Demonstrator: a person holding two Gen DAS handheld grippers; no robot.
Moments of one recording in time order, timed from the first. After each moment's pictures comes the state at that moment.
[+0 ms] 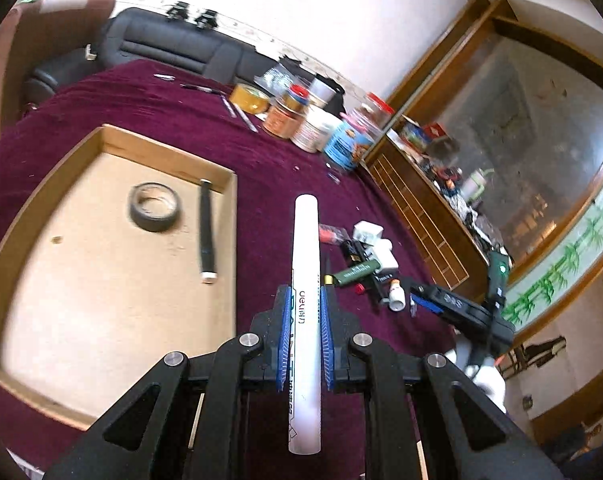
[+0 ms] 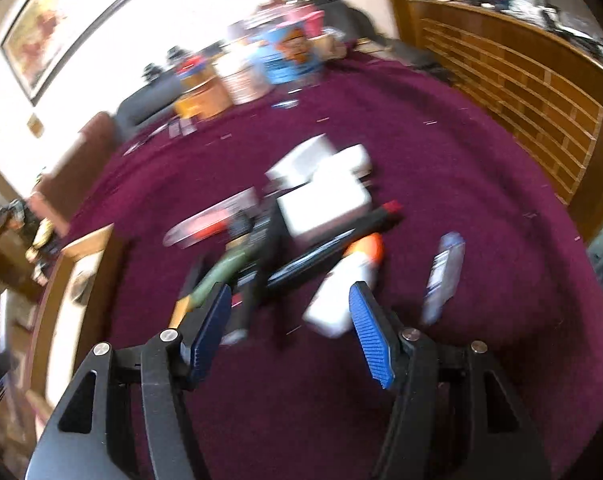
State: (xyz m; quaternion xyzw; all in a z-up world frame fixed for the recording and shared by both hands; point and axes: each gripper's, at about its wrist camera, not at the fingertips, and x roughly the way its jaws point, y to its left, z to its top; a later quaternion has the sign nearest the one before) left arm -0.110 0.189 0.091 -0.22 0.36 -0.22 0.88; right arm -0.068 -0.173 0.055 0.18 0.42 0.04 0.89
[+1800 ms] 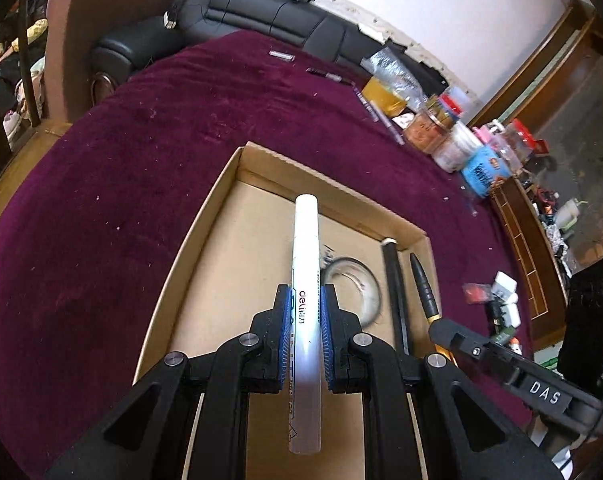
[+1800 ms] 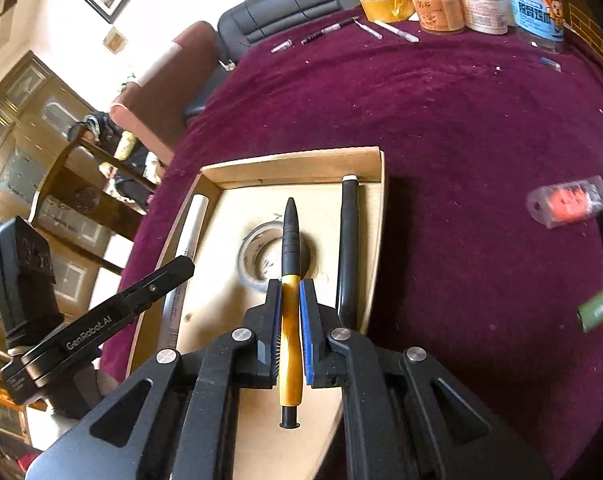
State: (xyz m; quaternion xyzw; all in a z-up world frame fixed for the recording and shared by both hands) left arm 0.025 0.298 0.035 -0.21 0.46 -0.08 0.86; right arm 0.031 0.083 0.046 0.15 0.51 0.21 0.82
